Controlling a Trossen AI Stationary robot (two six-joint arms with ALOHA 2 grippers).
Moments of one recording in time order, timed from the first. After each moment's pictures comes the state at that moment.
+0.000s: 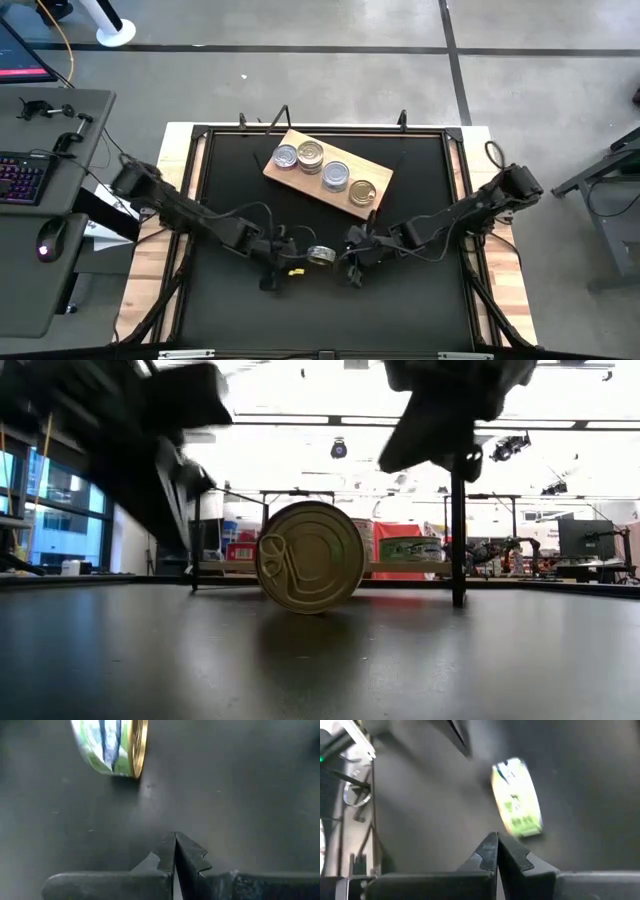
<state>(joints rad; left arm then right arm) -0.39 1.61 0.87 -0.29 -0.08 -0.30 0.38 1.63 1.03 -0.19 0.19 0.77</state>
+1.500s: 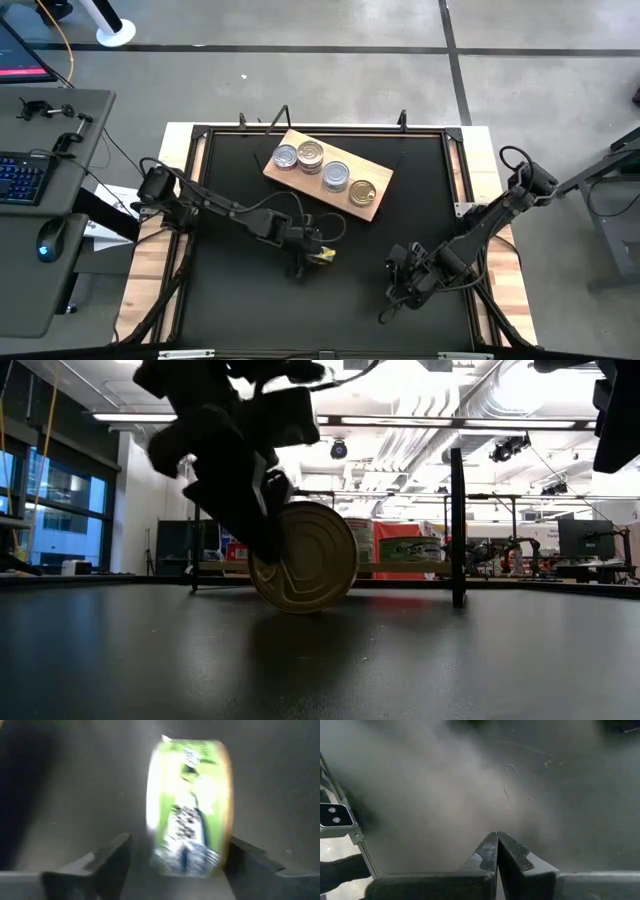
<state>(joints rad) -0.24 1.81 1.12 -0.36 -0.09 -0.05 0.71 1.50 1.03 -0.72 0.34 1.30</state>
